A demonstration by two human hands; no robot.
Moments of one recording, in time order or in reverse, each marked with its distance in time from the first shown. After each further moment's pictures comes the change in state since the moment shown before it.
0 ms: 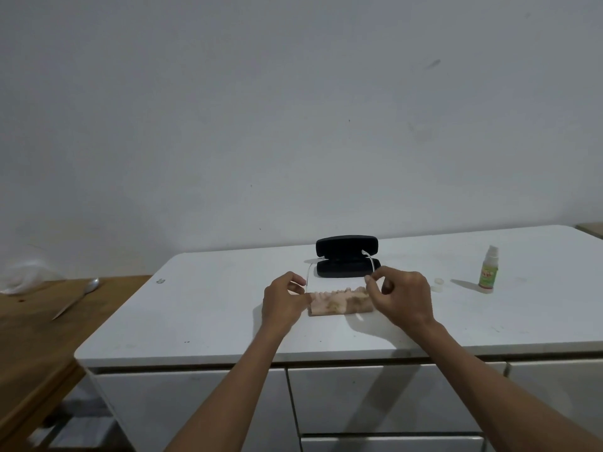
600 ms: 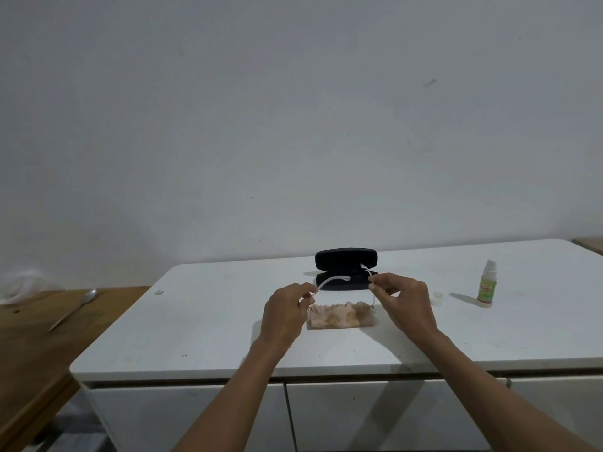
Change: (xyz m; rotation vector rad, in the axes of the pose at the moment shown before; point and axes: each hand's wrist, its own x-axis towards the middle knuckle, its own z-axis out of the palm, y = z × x) left_hand 0.000 0.007 -0.001 0.296 -0.031 0.358; right_hand 0.011 0.014 0.003 0.268 -0.120 0.268
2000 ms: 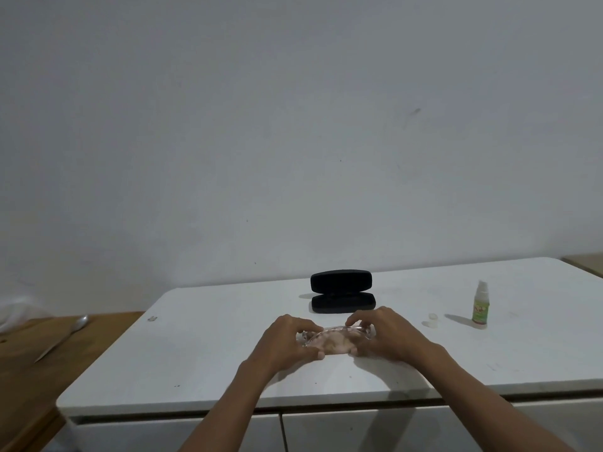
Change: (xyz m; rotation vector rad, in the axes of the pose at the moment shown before) left_hand 0.005 -0.003 -0.015 0.065 -0.368 0.070; right_hand 0.008 -0.016 -0.004 -0.440 -0.585 -0.102
